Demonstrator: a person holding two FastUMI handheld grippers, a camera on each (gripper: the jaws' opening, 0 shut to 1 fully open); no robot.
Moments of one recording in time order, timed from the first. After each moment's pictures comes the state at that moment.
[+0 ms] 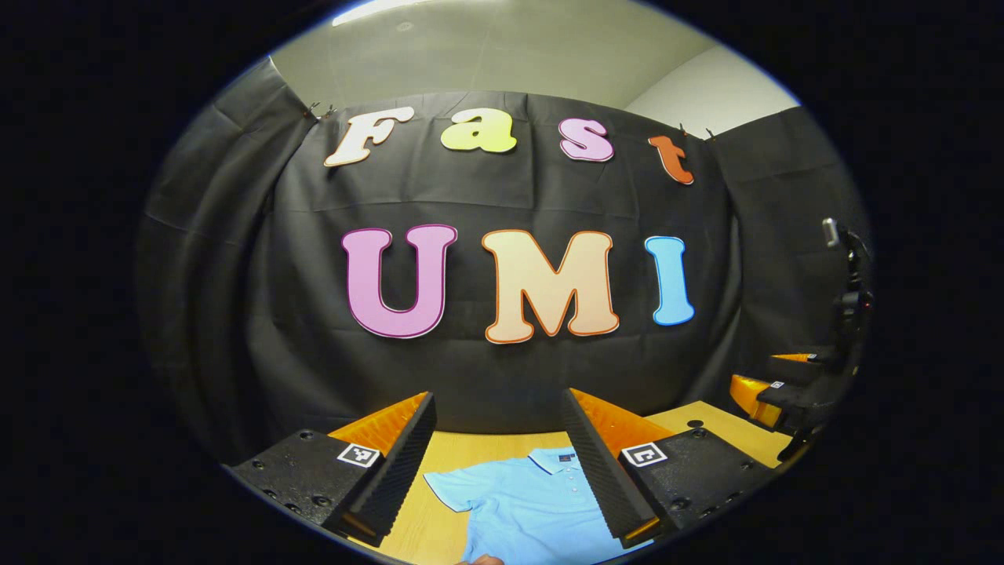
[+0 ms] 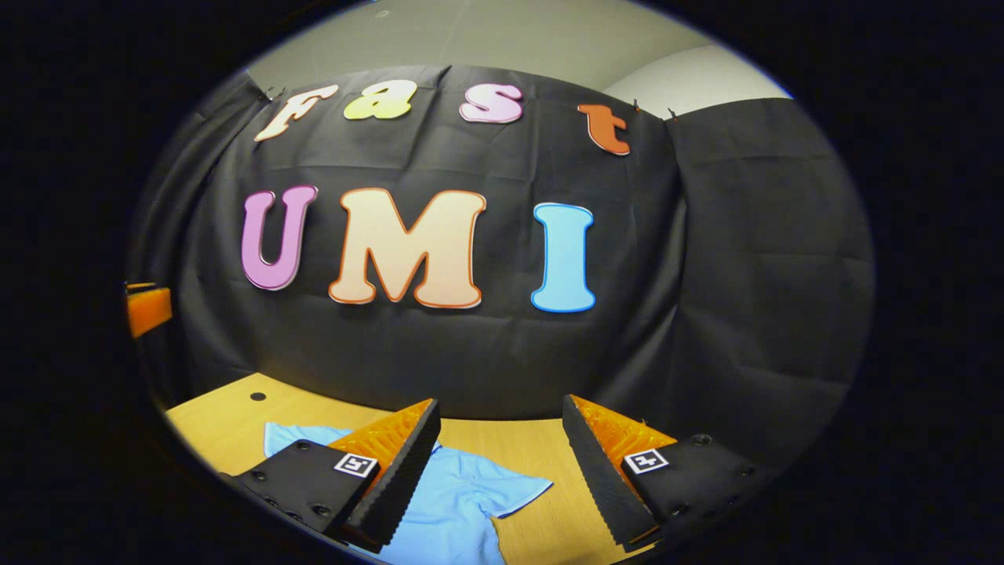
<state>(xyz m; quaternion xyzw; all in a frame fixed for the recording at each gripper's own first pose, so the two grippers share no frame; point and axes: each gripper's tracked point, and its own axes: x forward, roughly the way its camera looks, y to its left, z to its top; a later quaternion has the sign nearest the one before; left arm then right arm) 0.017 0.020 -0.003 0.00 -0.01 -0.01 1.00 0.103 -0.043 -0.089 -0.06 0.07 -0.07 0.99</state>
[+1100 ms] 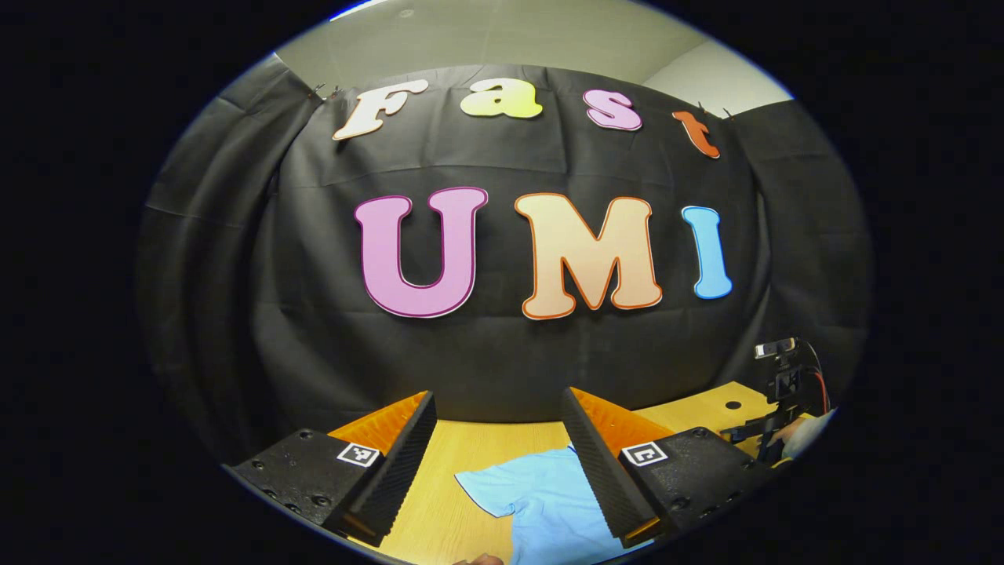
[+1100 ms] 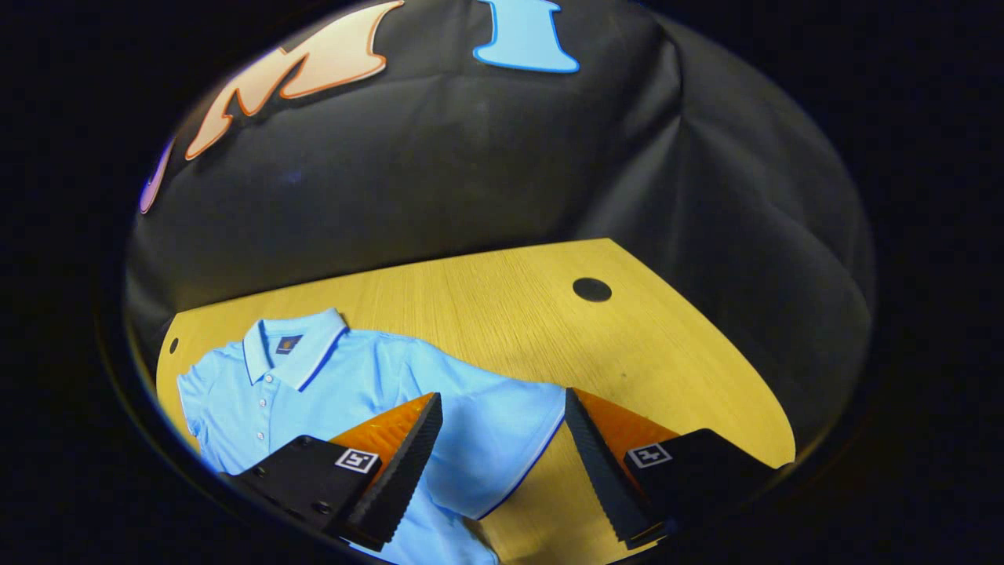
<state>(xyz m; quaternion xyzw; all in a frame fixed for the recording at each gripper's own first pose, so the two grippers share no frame) 0.070 0.087 -0.047 0.01 0.04 0.02 1.00 0.205 -0.122 -0.377 0.01 0.37 -0.17 0.91</state>
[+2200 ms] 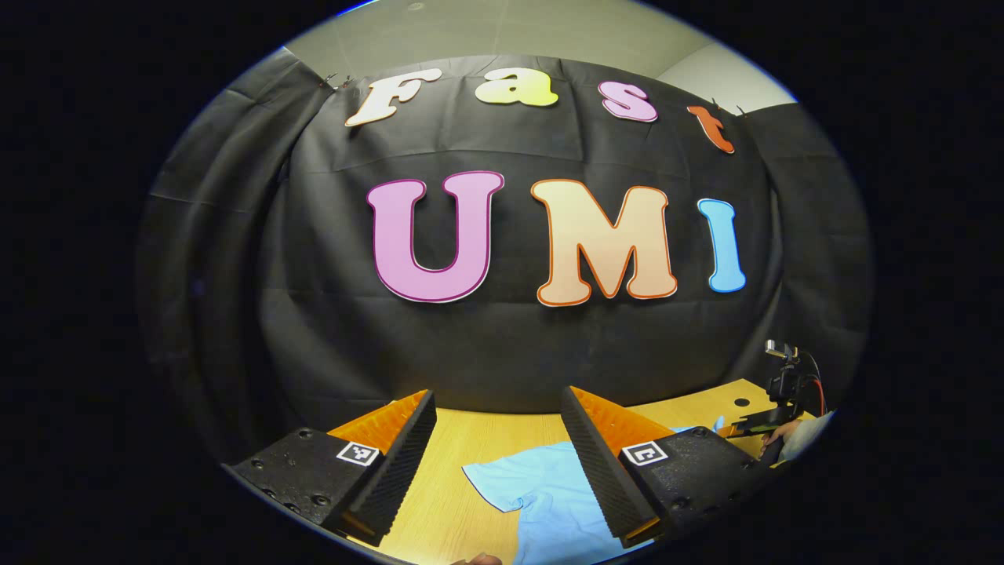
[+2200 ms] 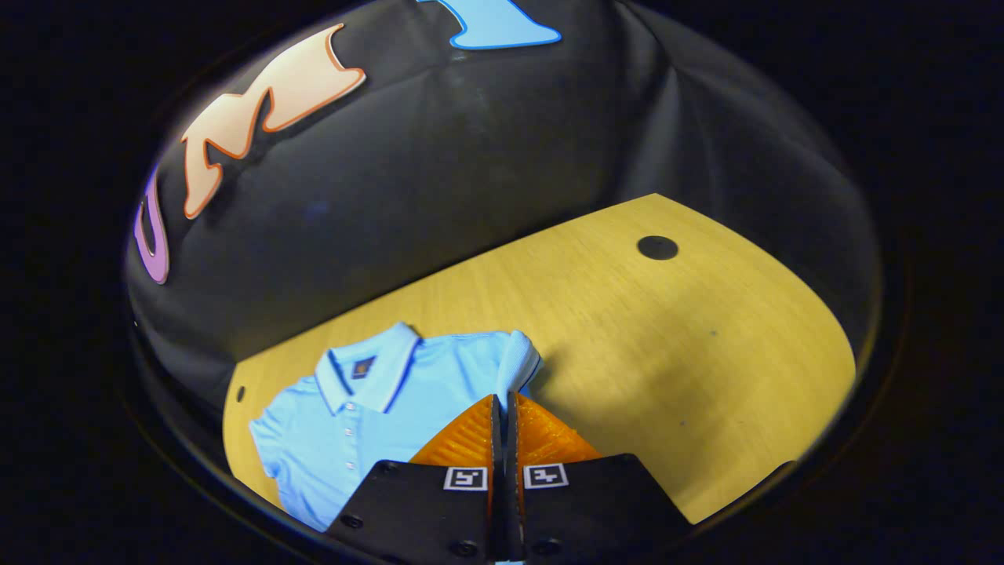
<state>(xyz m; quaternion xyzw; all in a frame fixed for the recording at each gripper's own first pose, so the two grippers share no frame) 0.072 0.103 -0.067 0.00 0.06 0.04 1.00 0.224 -0.032 -0.364 0.18 0.37 -0.08 0.91</state>
